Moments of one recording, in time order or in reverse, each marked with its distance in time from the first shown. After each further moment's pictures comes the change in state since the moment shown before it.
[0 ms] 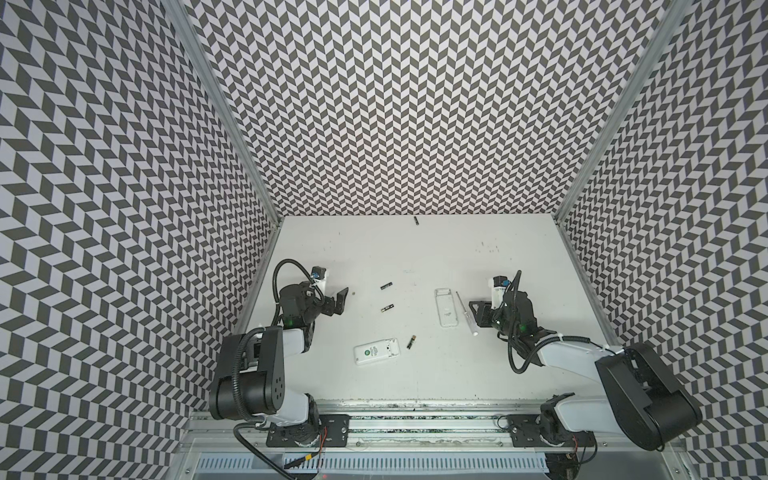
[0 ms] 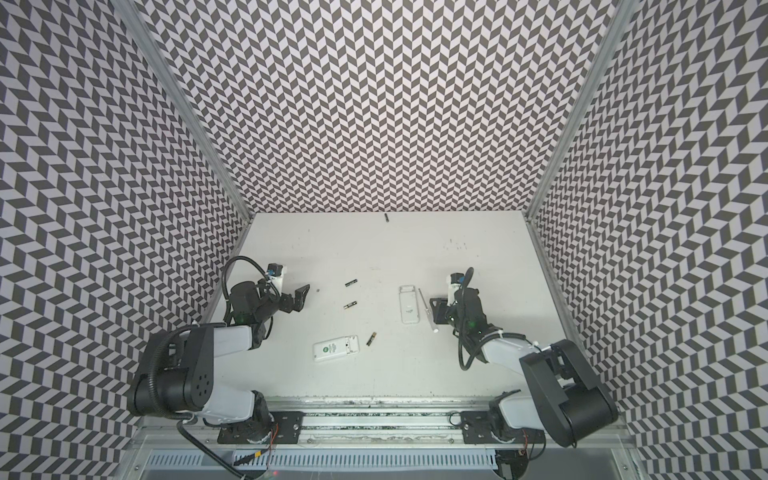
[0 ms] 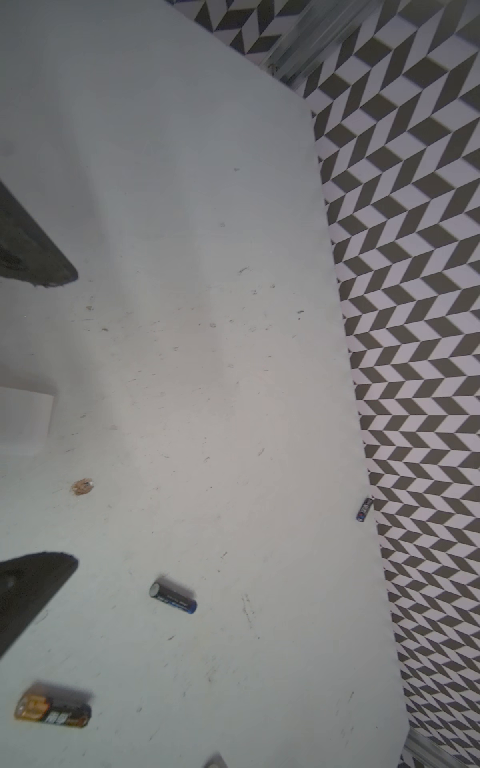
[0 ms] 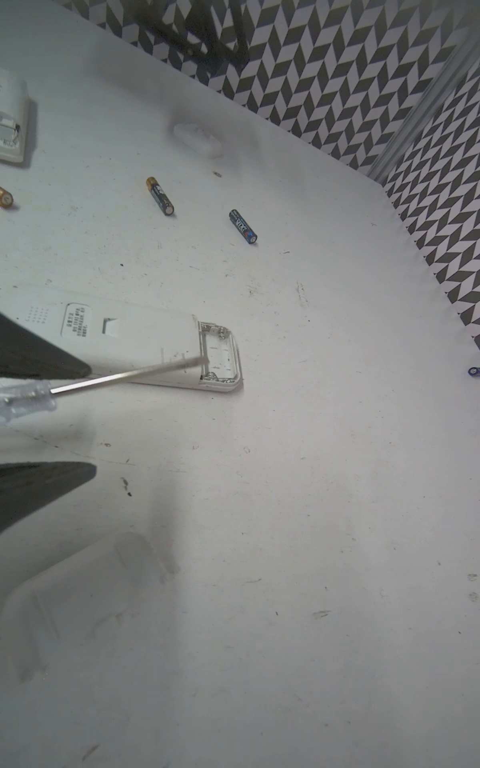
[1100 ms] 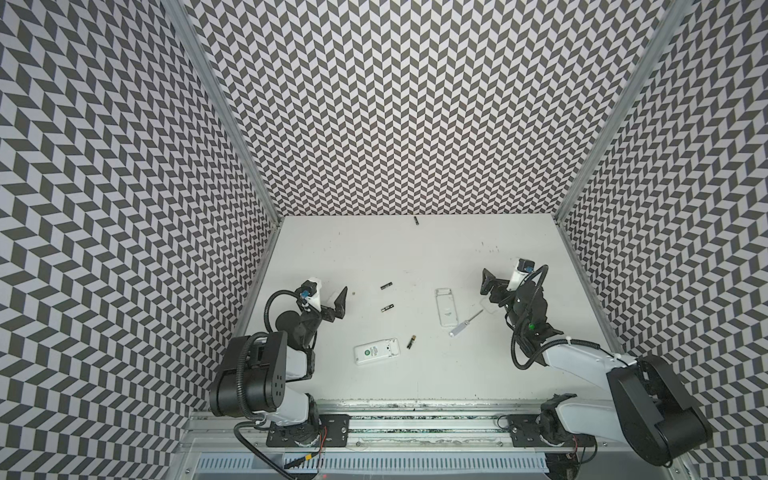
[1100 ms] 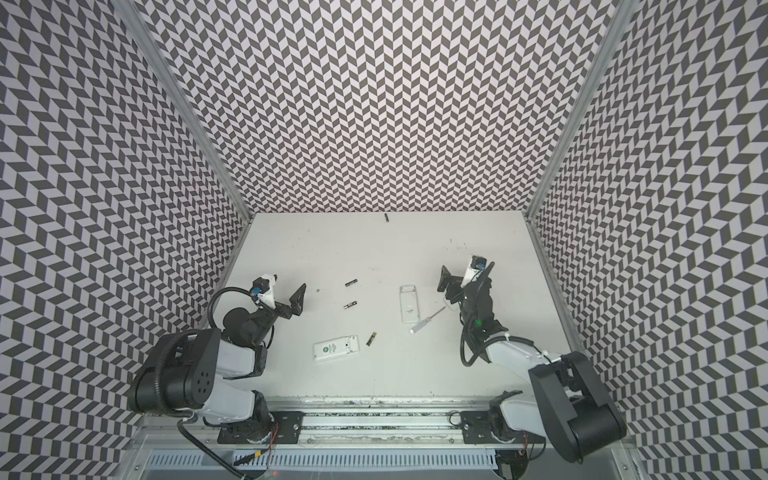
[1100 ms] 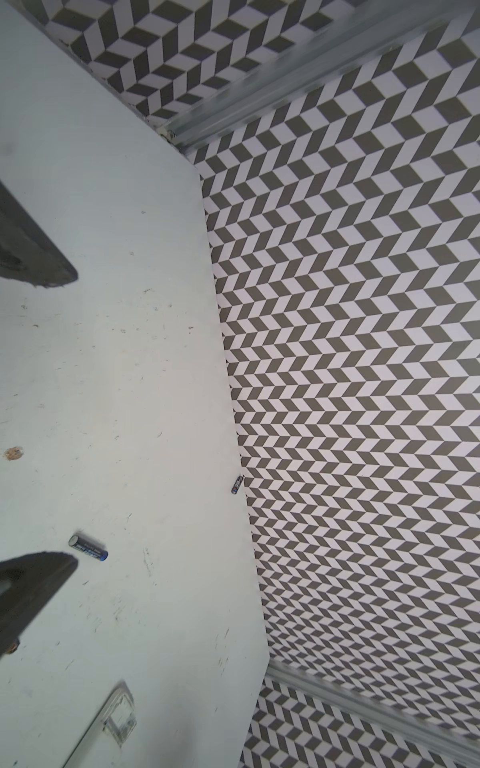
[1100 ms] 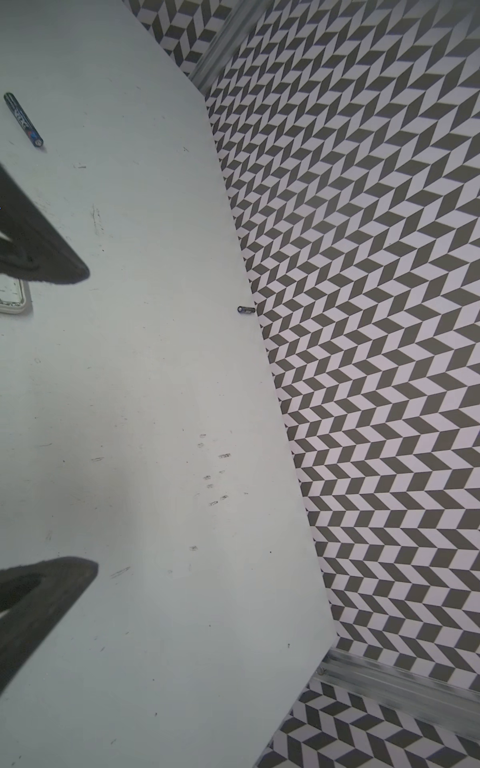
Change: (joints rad) left arm -0.035 0.033 -0.253 0.657 -0.035 -0.162; right arm -0.036 -0.080 0.021 0.274 0.400 -0.195
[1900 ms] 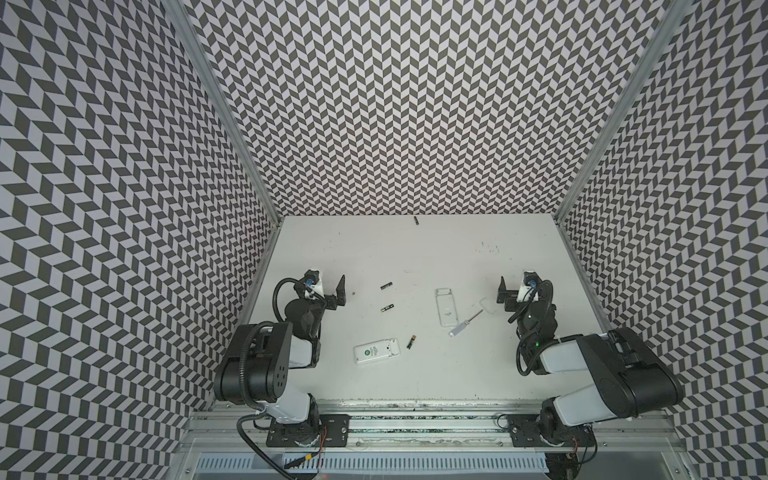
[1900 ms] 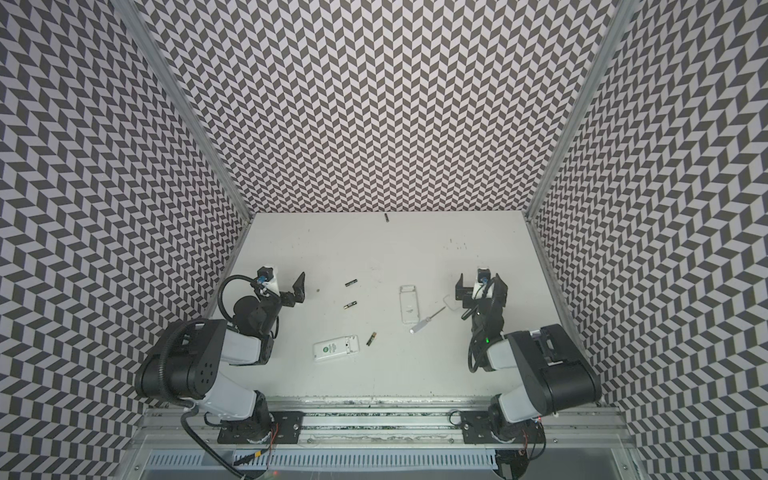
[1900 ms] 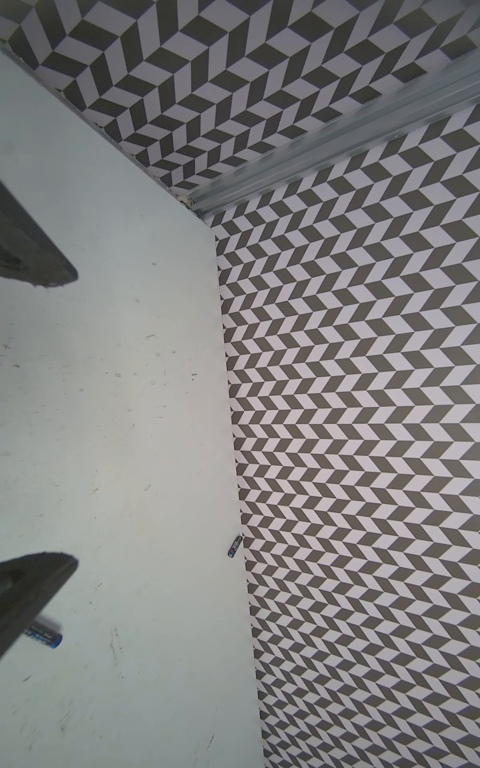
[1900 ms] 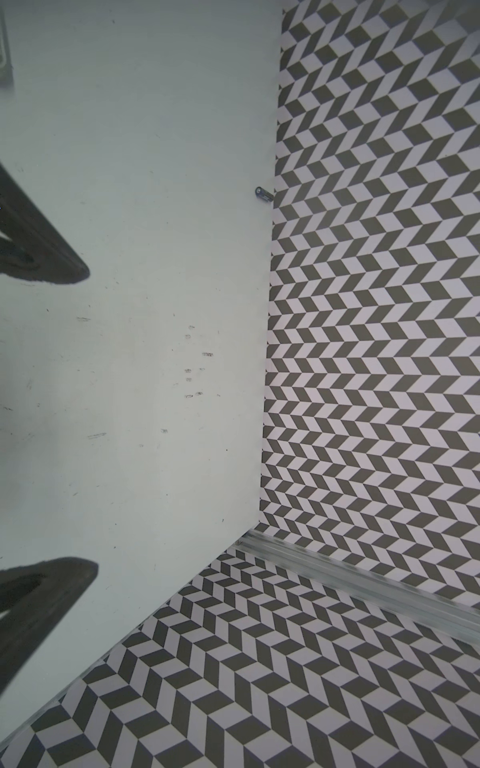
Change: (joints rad) left arm -0.064 0.055 0.104 -0.085 -0.216 0.015; right arm -0.168 0.222 -0.186 0.528 0.016 -0.328
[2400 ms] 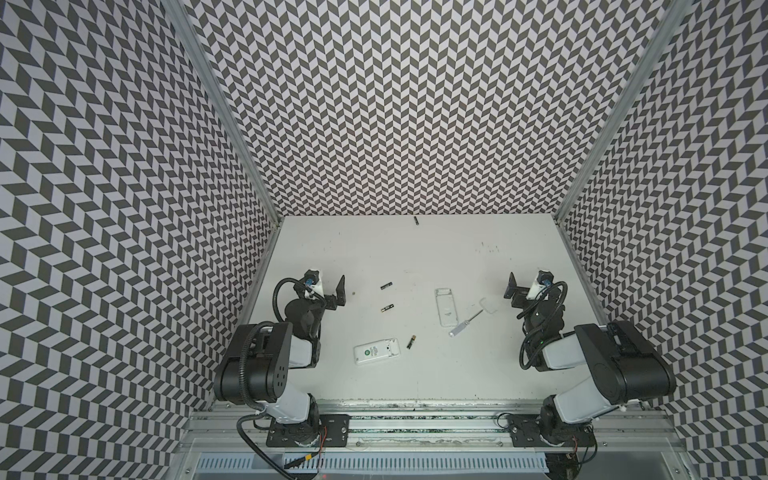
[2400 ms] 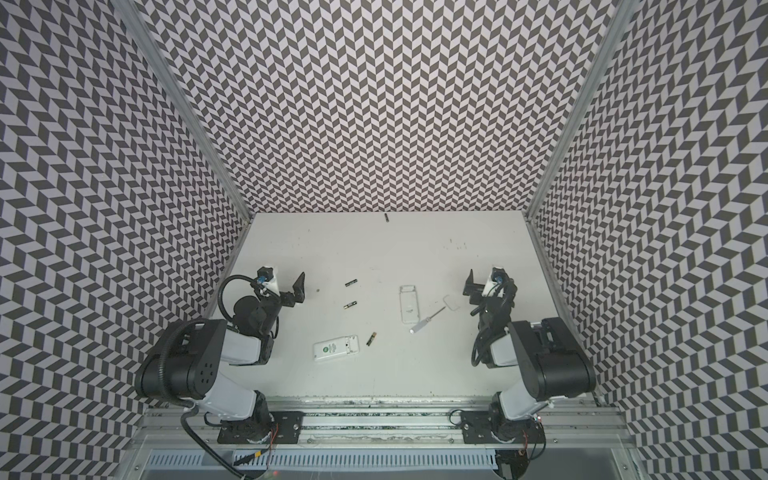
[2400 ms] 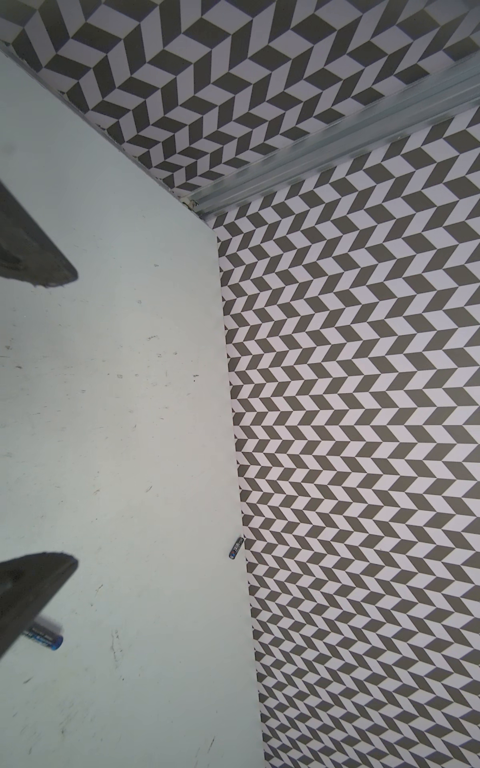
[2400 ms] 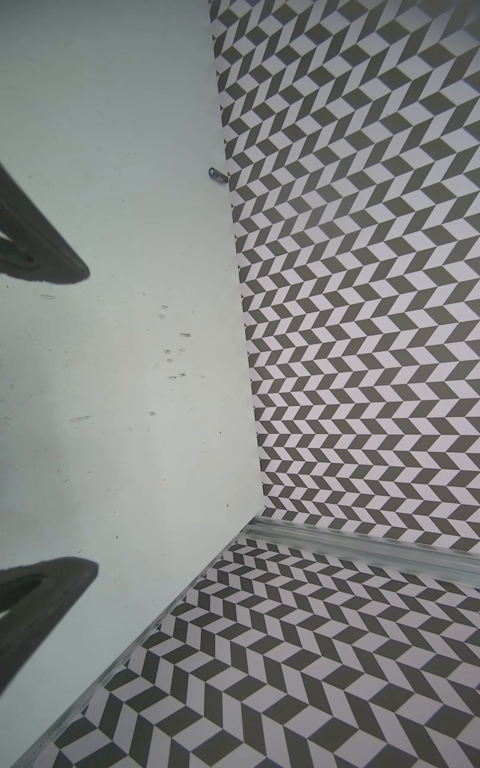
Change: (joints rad) left arm 0.000 0.000 0.000 -0.004 -0.003 0.000; right arm -0.067 0.067 0.006 0.096 -0.035 0.097
